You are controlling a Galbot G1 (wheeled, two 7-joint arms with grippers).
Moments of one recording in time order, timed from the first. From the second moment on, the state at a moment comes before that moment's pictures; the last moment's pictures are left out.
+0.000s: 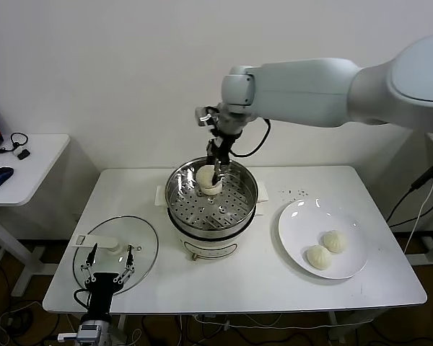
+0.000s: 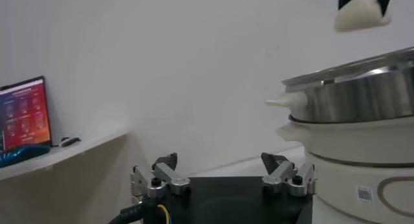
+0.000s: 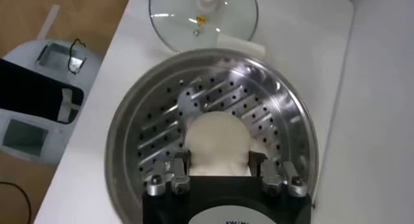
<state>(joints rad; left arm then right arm) 1.63 -1.61 -0.74 -1.86 0.19 -0.33 0.08 0.89 1.47 -1.82 1.05 1.07 -0.22 -1.00</state>
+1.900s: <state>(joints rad) 1.65 -1.61 -0.74 -1.87 0.19 -0.34 0.08 0.92 1.23 -1.88 1.14 0.95 -0.13 -1.04</state>
